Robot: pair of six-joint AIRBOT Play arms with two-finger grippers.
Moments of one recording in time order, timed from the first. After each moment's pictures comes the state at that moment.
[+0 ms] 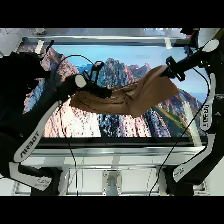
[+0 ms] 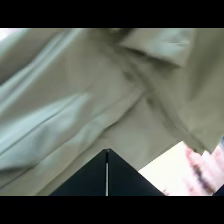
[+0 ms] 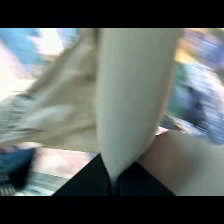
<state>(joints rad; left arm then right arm) -0.47 -1.63 1.40 1.02 -0.79 -1.29 -0.18 -1.86 2.10 -0.92 1.60 1.89</state>
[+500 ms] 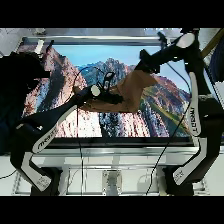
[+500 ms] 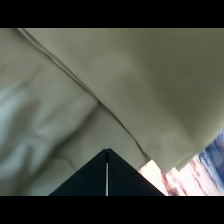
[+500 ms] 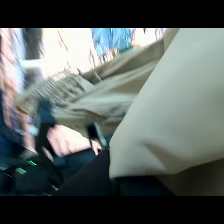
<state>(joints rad) -0.54 -1.77 1.40 0.87 -0.64 -1.27 0.12 -1.83 2.11 -0.95 1.47 1.80</state>
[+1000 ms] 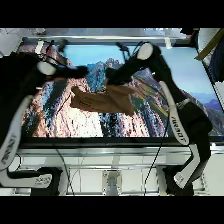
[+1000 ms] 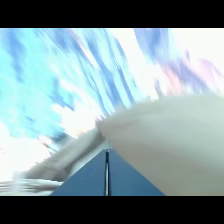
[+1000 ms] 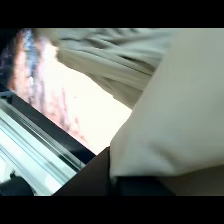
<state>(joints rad) -0.12 -1.41 1.40 0.89 -0.77 -1.27 0.47 -1.85 2.08 -1.02 1.36 1.72</state>
